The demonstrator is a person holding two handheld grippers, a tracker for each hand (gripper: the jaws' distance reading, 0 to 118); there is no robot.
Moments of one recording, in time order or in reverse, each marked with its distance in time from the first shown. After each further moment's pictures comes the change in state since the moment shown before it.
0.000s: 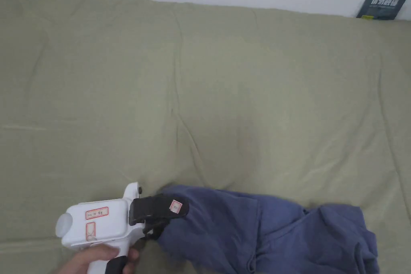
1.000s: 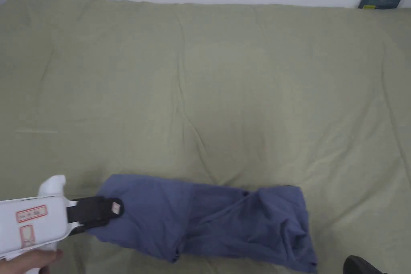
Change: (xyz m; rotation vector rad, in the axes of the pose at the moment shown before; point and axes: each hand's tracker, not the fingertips) left arm 0.145 -0.040 0.112 0.277 0.870 -0.202; right arm -0.013 -0.004 0.003 0.018 0.053 0.005
